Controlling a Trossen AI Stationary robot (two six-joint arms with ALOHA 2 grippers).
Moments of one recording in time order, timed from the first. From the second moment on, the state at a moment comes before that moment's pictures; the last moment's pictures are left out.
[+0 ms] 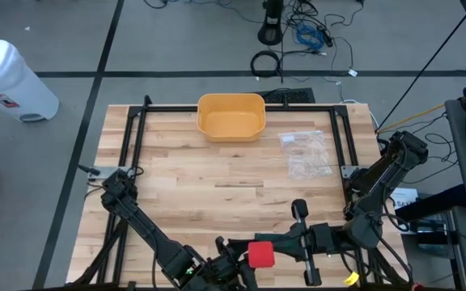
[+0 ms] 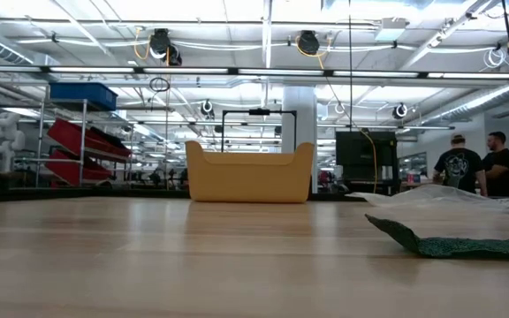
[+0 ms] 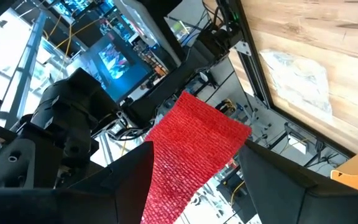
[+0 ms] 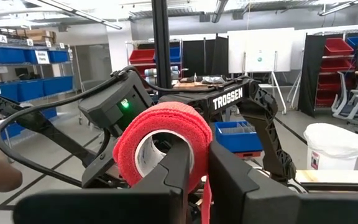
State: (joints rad) left arm -0.73 2.16 2.10 -0.40 -1.13 1.81; right arm 0.83 1.45 1.23 0.41 0.73 0.00
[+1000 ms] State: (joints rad) left arm -0.76 2.16 2.10 -0.37 -1.11 1.76; right arm 0.83 1.45 1.23 0.41 0.73 -0.01
